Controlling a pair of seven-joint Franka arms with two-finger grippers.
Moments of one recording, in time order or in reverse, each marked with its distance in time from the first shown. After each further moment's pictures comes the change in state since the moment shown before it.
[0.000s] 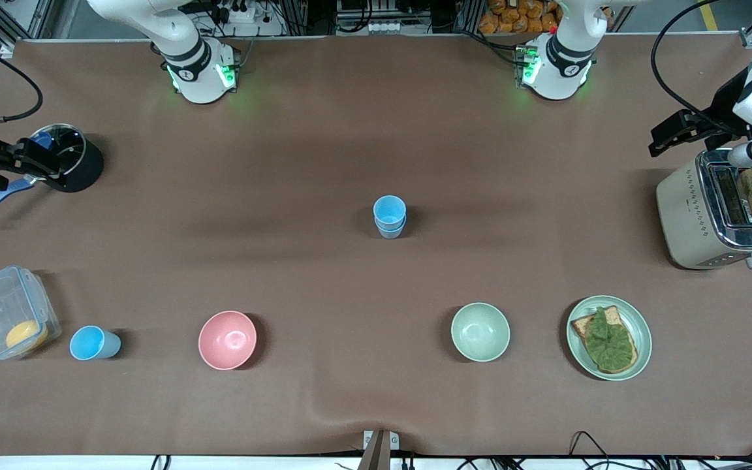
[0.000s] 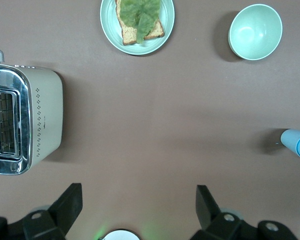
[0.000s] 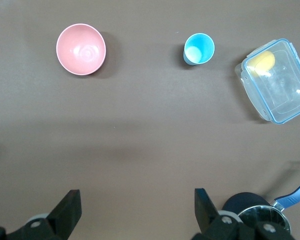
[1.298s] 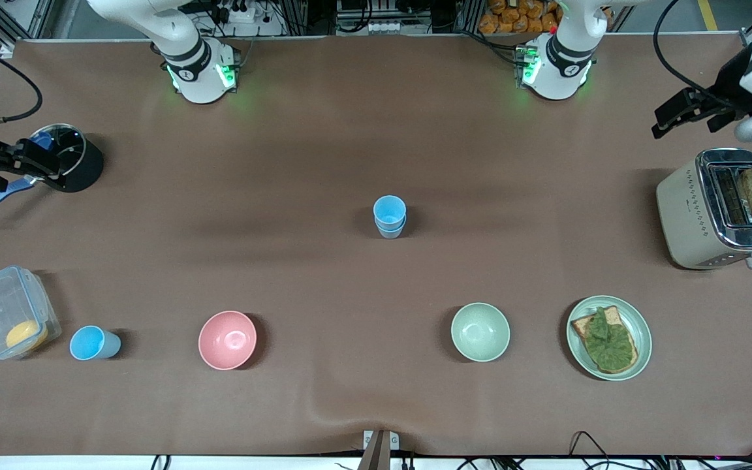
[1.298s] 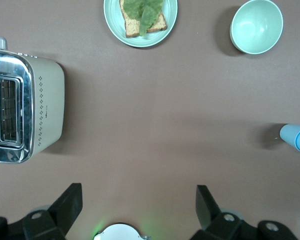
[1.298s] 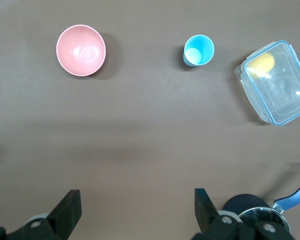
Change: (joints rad) left arm 0.000 -0.067 0.015 -0.061 -0.012 0.001 -0.001; right arm 0.000 0.000 -0.001 -0.002 0.000 0.007 -0.002
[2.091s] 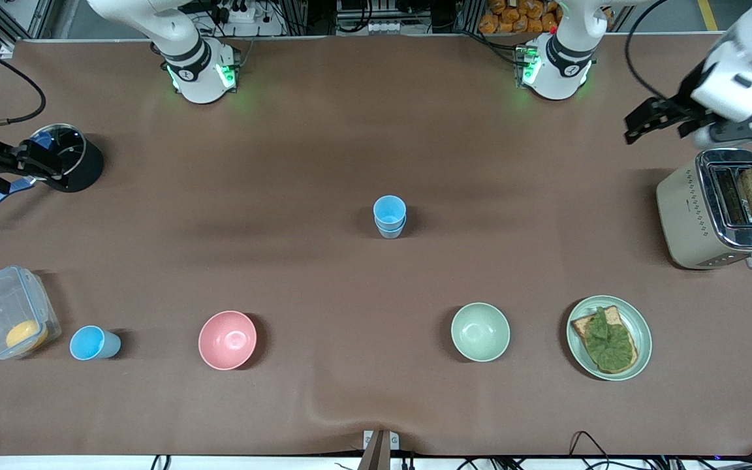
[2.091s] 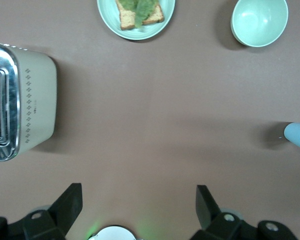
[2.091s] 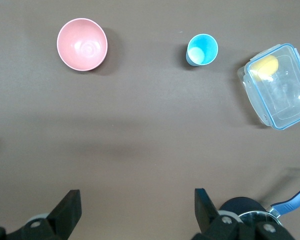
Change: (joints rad) left arm 0.000 -0.075 -0.021 -0.131 0.000 0.063 -0.026; right arm 0.000 0.000 -0.003 -0.016 -0.001 0.008 -0.049
